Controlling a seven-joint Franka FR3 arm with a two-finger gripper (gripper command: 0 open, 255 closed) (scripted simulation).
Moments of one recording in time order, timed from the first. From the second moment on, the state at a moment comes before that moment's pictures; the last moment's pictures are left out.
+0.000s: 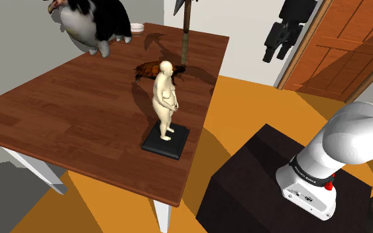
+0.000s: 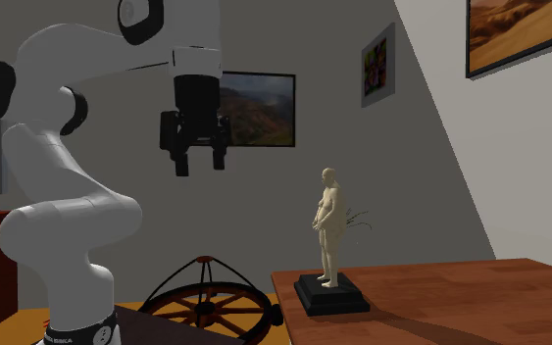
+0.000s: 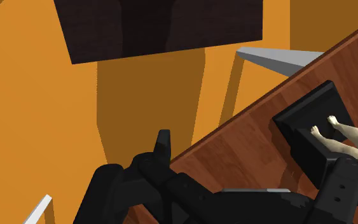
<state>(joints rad) -0.02 -0.83 0.01 -2.35 0.12 1.49 0.08</state>
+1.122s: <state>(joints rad) 0.03 -0.47 0.31 -2.06 0.22 1.66 0.38</state>
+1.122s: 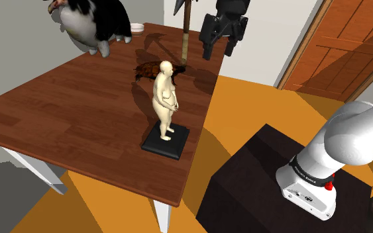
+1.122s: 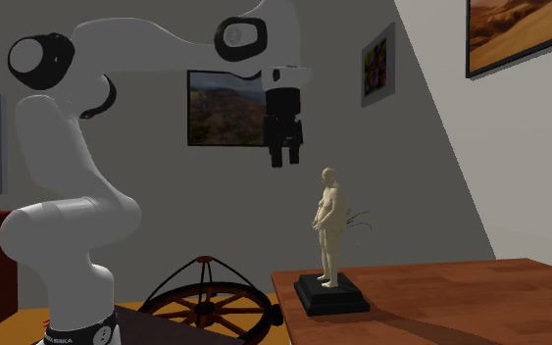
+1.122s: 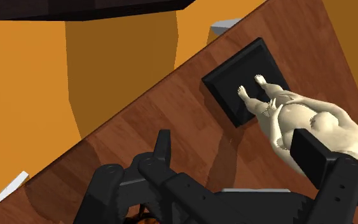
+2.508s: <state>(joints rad) 0.07 -0.09 0.53 -1.77 0.07 1.78 0.65</state>
